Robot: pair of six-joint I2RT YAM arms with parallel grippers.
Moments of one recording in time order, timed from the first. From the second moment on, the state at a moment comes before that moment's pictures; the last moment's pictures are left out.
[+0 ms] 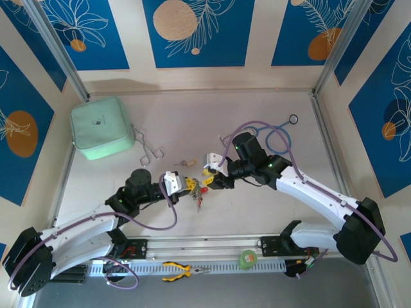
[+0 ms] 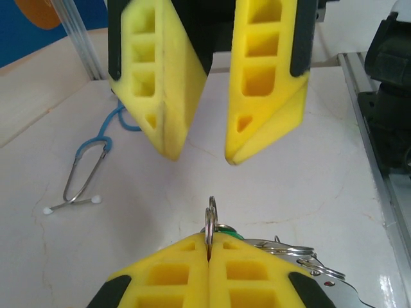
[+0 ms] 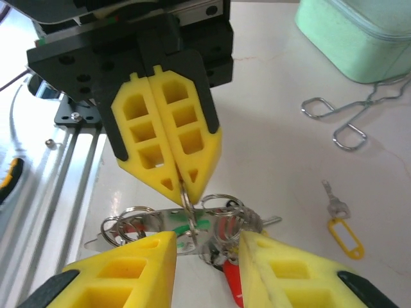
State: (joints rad) left arm -0.77 0.89 0.33 0.33 0.47 0.29; right arm 0.73 1.20 0.90 -0.42 -0.68 -0.55
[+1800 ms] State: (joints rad) left arm -0.77 0.91 0.33 0.44 0.53 0.26; right arm 0.76 1.21 0.86 -0.33 -0.70 -0.53
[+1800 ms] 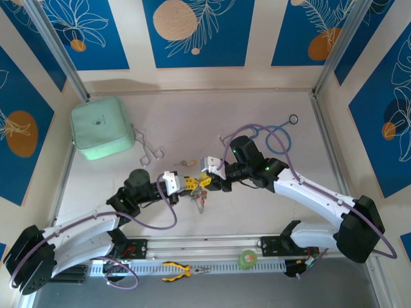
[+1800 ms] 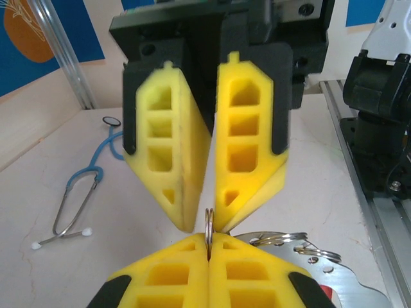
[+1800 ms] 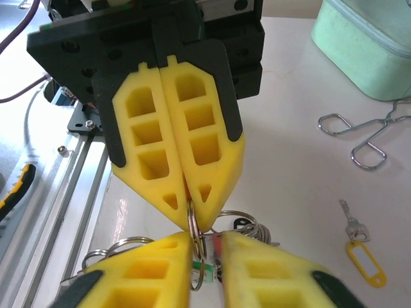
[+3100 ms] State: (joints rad) left arm -0.78 0.93 0.32 0.50 0.50 0.20; right arm 0.73 1.19 0.91 -0.45 -0.70 -0.60
